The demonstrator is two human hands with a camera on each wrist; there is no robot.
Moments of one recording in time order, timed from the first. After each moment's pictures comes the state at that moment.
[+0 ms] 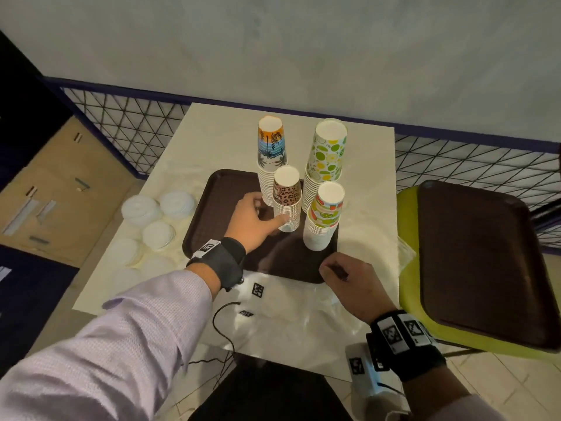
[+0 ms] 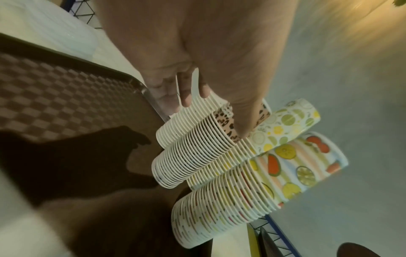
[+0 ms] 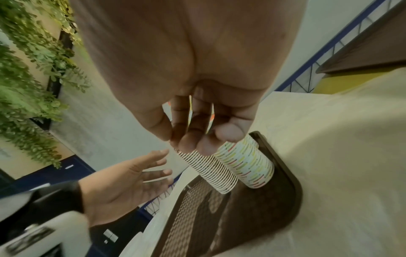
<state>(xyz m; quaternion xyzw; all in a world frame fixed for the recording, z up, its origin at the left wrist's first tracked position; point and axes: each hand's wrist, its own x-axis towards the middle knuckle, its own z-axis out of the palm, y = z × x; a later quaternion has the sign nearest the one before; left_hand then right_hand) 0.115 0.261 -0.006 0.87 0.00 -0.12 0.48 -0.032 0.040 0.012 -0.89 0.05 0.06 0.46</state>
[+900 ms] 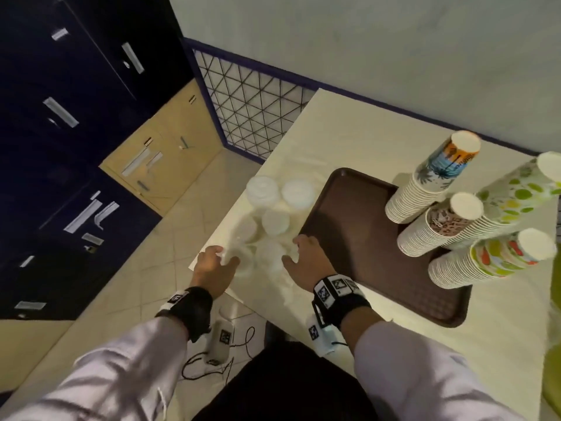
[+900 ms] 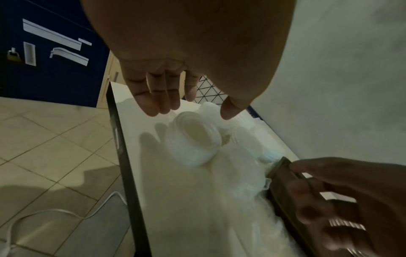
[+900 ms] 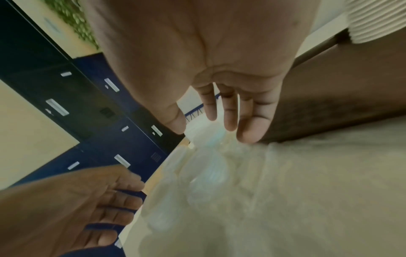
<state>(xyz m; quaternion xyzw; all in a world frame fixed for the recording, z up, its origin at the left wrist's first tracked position) 0.028 0.600 -0.071 0.86 0.32 -0.12 0.39 0.085 0.369 -0.048 -0.90 -0.06 0.26 0.34</state>
